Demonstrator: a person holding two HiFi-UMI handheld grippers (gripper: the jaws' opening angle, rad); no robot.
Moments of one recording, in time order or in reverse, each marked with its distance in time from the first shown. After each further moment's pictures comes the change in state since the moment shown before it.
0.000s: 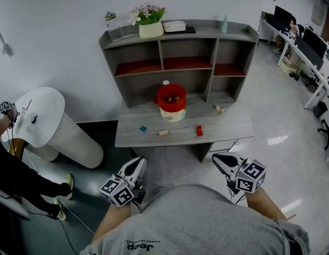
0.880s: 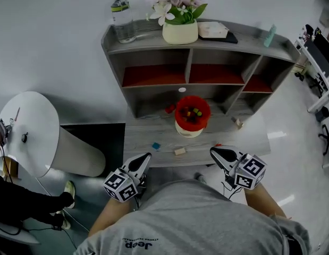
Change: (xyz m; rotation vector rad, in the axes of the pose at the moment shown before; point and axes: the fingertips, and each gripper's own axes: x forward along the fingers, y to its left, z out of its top) left arm 0.098 0.200 0.042 0.022 0.130 -0.045; right arm 0.221 -0.087 0.070 0.000 0.040 0.010
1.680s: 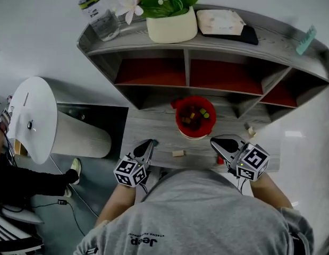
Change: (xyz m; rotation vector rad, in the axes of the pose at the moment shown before) left arm 0.107 0.076 -0.048 0.042 0.195 0.387; right arm 0.051 -0.126 0.002 -0.021 0.091 0.249
